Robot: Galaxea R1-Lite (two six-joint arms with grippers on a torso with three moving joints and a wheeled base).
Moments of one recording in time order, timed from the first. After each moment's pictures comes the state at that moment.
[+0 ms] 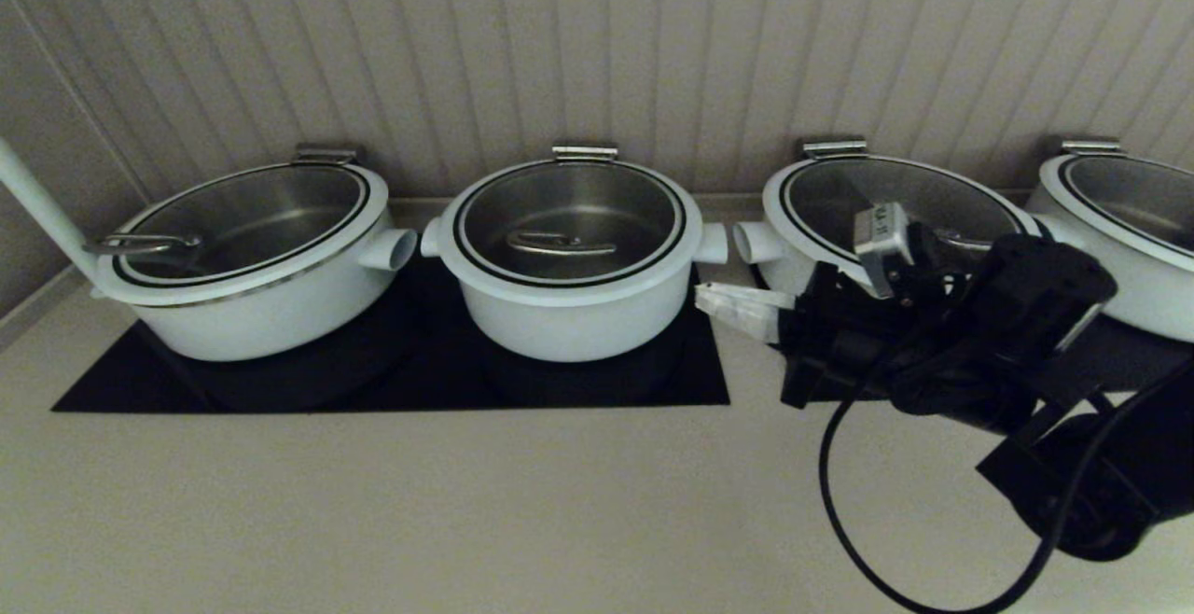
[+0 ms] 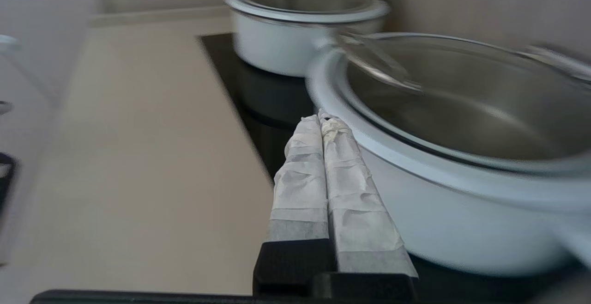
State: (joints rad) left arm 0.00 0.00 0.00 0.00 0.01 0.02; right arm 0.47 1.88 -0.67 -1.40 0.68 -0.07
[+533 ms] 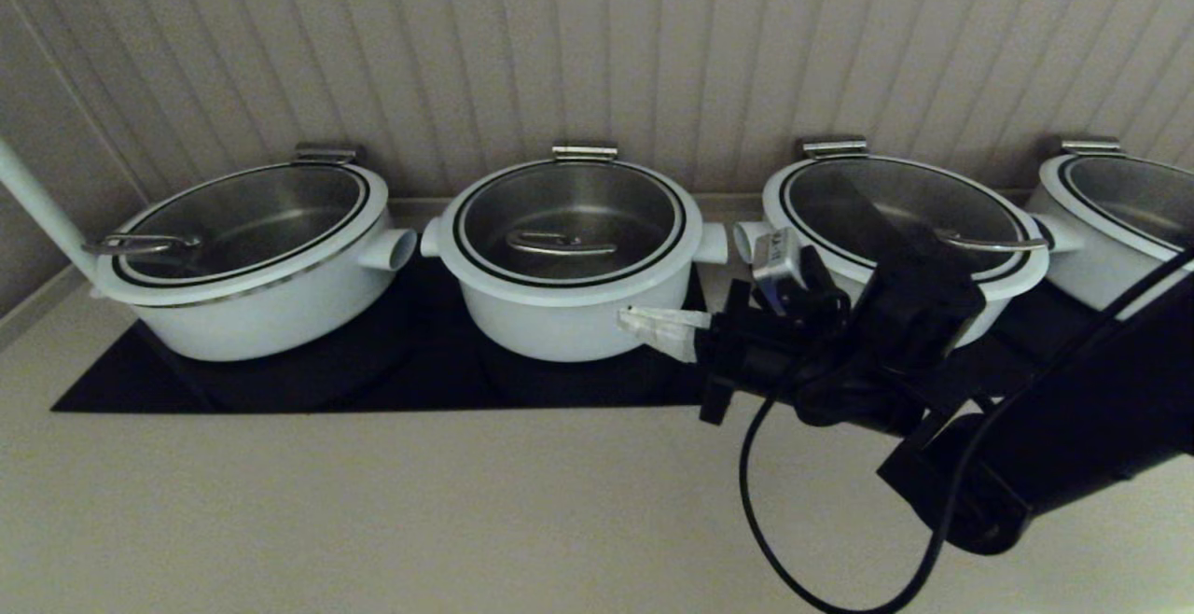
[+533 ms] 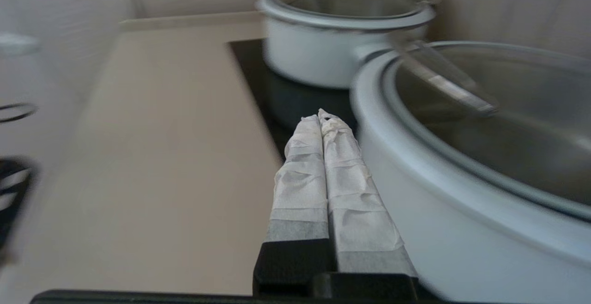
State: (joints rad) left arm 0.00 0.00 0.00 0.00 0.01 0.02; right arm 0.58 2.03 -0.81 -1.42 0.65 -0.06
